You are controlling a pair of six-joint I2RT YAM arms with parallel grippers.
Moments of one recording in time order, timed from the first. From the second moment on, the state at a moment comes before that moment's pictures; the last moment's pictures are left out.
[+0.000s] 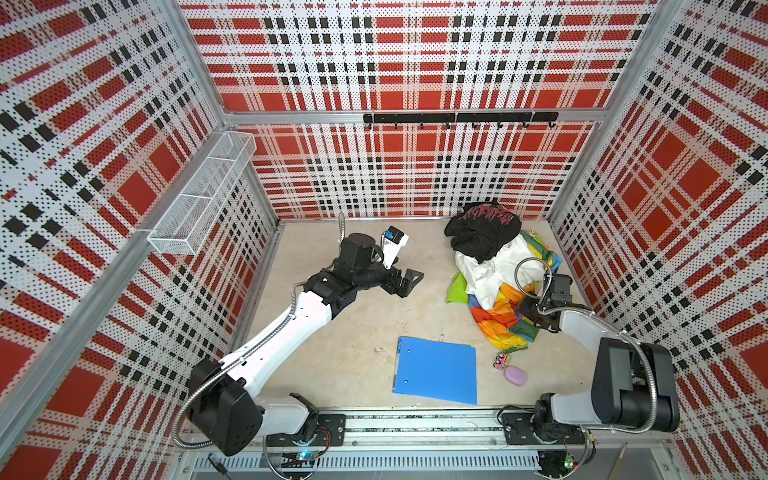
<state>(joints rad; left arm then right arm) -0.56 1.33 1.16 -0.33 0.34 -0.02 -0.14 1.37 0.67 -0.25 -0.08 0.51</state>
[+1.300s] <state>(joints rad) -0.56 1.32 1.16 -0.33 0.34 -0.02 -0.11 1.33 1.36 -0.49 -0.18 0.44</state>
